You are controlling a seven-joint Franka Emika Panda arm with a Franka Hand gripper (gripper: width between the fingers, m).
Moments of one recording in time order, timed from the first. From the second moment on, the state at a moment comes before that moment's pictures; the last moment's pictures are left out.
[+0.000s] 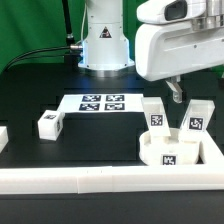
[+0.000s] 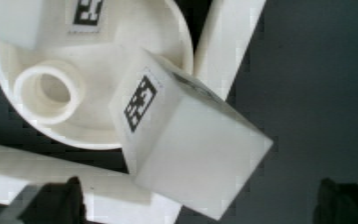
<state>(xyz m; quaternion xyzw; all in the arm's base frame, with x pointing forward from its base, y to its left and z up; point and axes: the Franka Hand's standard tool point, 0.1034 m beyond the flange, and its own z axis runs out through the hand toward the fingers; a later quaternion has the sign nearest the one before) 0.595 0.132 0.110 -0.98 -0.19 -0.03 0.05</state>
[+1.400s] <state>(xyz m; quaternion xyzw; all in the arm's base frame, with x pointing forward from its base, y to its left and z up) 0.590 0.126 0.084 -0.82 -0.57 -0.01 -0.01</state>
